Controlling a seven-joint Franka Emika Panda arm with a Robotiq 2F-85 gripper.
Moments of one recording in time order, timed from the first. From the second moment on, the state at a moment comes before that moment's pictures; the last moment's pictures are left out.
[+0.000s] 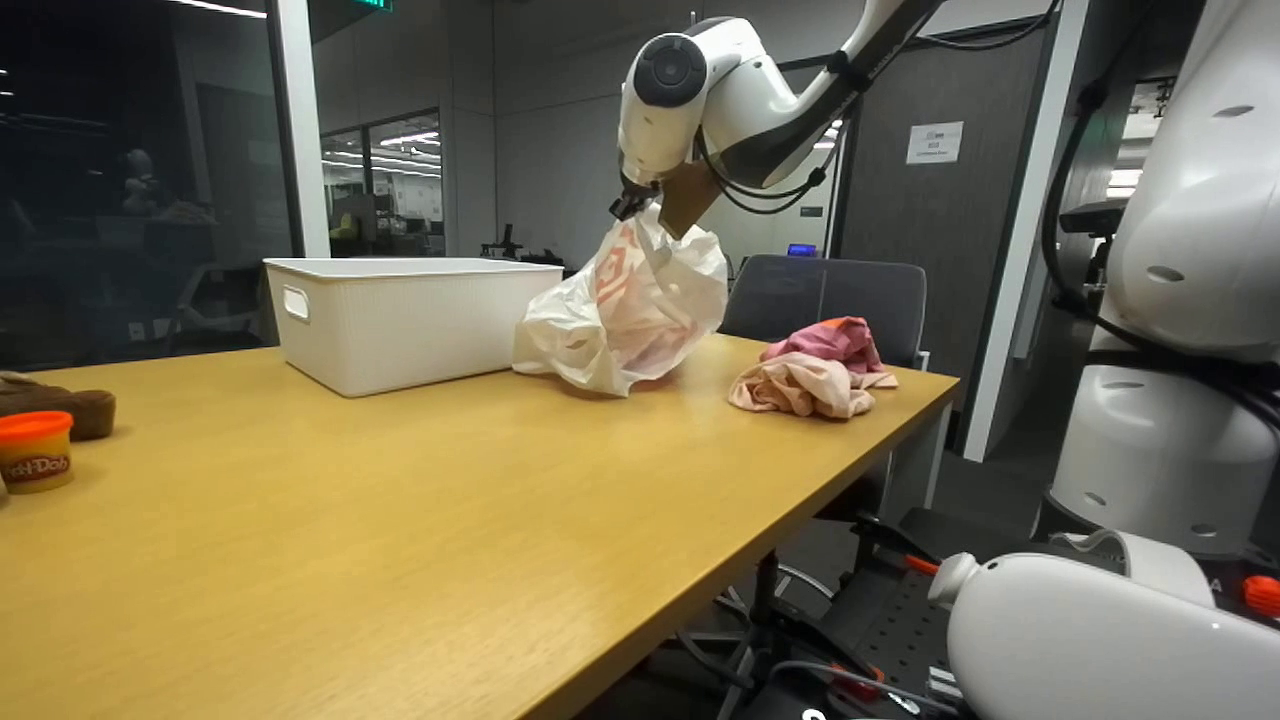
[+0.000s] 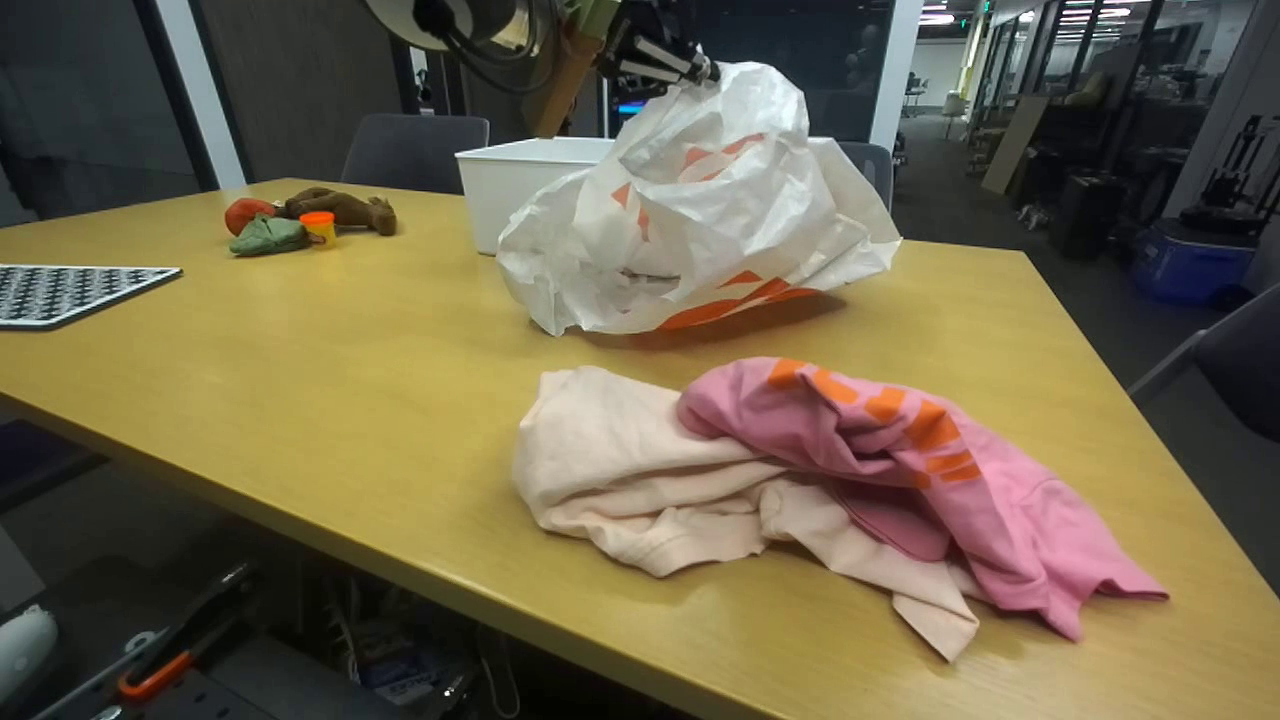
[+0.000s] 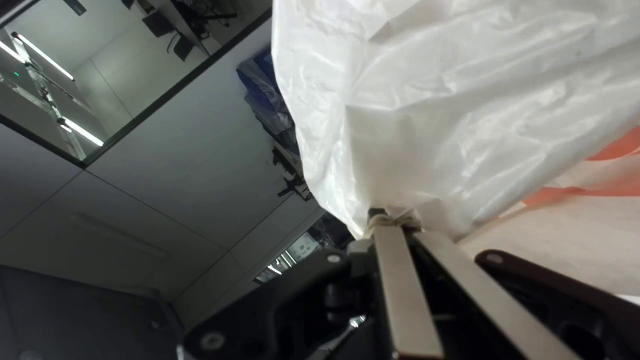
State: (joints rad) arm 0.02 -0.09 0.00 -2.25 -1.81 2.43 1.25
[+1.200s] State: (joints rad) arm 0.03 -0.41 -0.02 -2.54 -0.74 2.07 0.38
